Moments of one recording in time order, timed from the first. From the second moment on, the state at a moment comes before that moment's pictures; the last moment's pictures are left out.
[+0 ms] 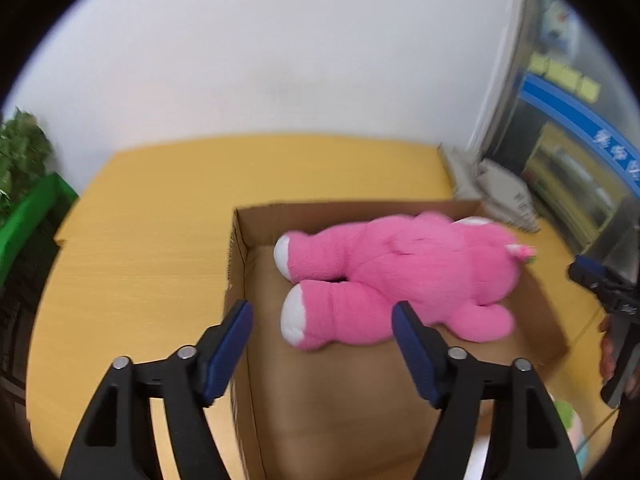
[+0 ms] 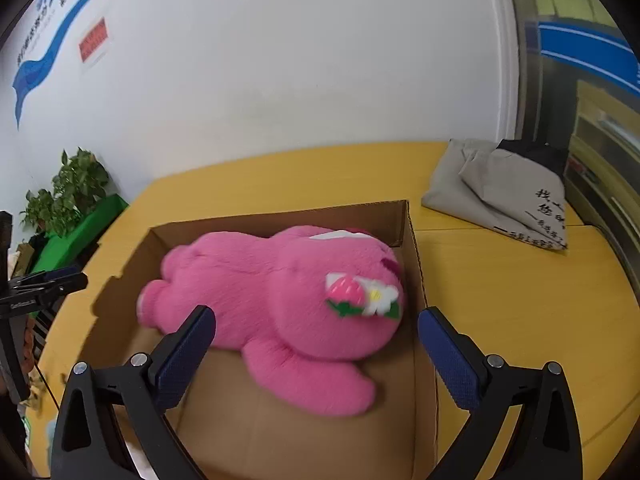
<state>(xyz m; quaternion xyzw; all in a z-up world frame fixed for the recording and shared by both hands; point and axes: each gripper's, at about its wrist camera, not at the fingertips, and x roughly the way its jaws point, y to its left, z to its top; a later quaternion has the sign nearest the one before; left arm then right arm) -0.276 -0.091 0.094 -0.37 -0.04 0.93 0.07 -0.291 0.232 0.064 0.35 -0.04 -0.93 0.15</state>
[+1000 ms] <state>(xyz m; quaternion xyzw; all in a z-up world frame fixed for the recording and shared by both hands) -0.057 -0.039 0.074 -0.33 -0.05 0.94 0.06 -0.063 0.168 0.075 0.31 0.04 -0.94 0.14</state>
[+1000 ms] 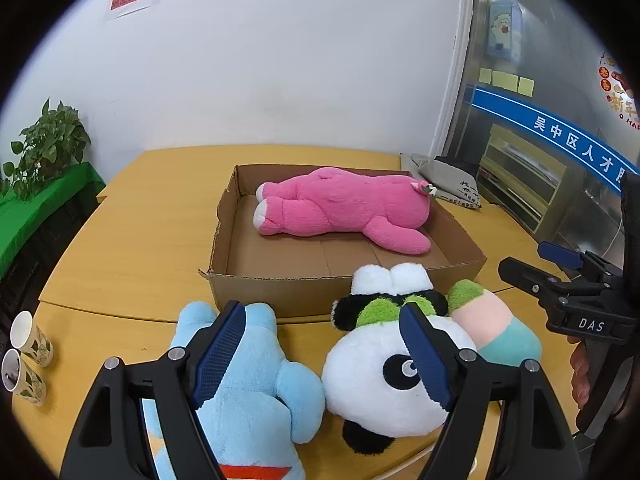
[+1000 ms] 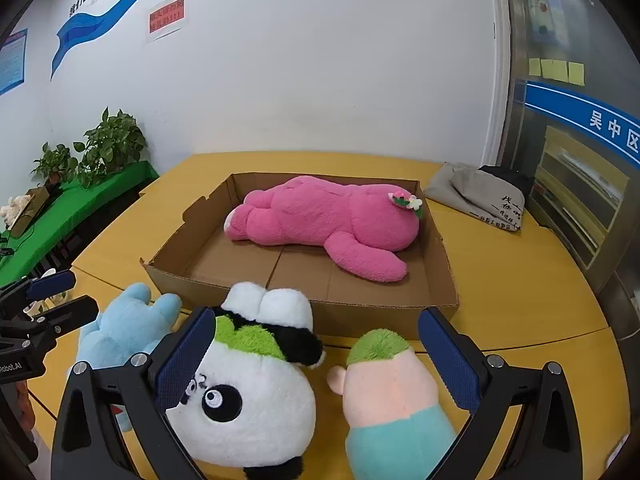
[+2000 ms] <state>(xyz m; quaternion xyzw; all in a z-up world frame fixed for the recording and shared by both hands) -0.068 -0.108 0.041 -0.35 -0.10 0.93 0.08 -0.065 0.109 0.059 0.33 0.05 -0.92 0.19</state>
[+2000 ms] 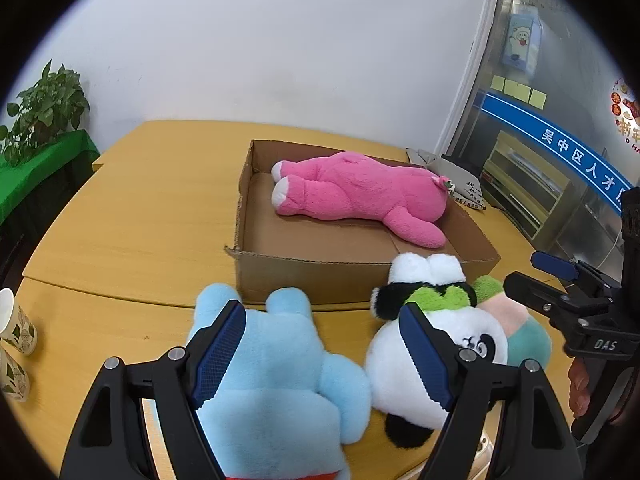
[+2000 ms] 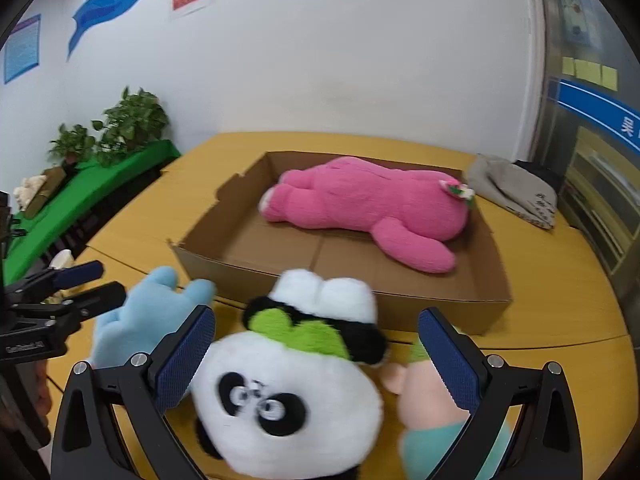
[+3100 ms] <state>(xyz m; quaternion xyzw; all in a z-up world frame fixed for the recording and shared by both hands) -0.078 -0.239 -0.085 -0.46 -0.19 0.86 0.13 -0.069 -0.019 -0.055 0.47 0.14 -0.82 0.29</state>
